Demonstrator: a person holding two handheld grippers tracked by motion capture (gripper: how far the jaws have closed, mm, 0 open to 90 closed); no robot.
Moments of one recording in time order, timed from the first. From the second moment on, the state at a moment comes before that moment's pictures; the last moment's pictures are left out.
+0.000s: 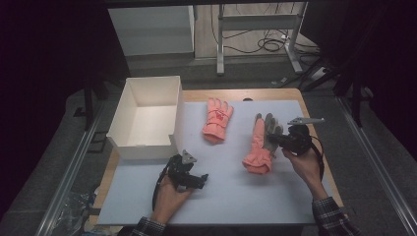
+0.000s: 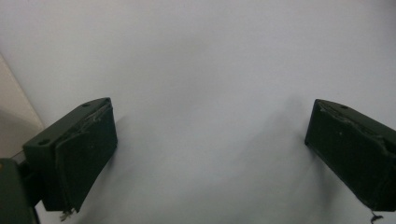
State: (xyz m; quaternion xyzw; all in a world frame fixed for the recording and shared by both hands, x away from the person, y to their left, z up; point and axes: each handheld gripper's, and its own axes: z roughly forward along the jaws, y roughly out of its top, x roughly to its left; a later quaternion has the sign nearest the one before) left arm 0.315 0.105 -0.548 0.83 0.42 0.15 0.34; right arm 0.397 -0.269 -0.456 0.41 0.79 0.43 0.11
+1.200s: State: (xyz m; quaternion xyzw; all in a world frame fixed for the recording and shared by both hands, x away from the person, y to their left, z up) left arm 0.315 0.105 -0.548 0.83 0.42 0.15 0.34; right arm 0.368 -0.194 -0.510 0.27 0.87 0.41 -0.02
